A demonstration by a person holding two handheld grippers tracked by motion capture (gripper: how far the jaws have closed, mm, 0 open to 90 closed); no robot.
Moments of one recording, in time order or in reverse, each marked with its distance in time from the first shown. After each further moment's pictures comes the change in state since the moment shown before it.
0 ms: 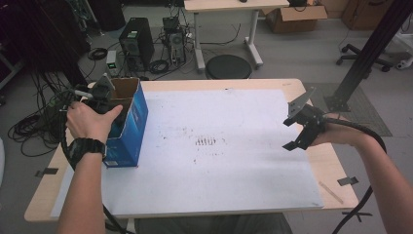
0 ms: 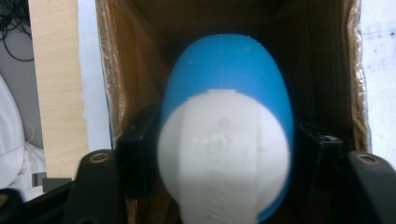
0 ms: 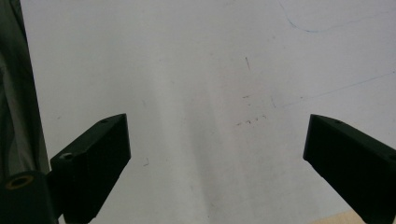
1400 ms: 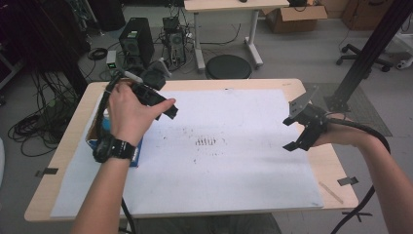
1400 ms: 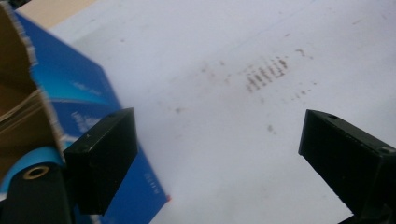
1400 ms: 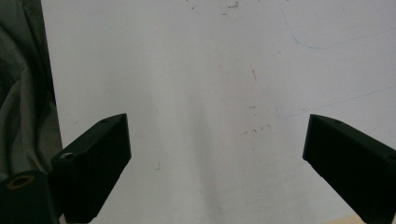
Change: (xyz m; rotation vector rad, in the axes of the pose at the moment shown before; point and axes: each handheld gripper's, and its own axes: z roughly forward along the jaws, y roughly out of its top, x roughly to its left) left arm -0.141 0.008 -0.082 -0.147 -0.170 0.374; right arm 0.012 0.008 -0.012 -0.021 -0.001 -0.031
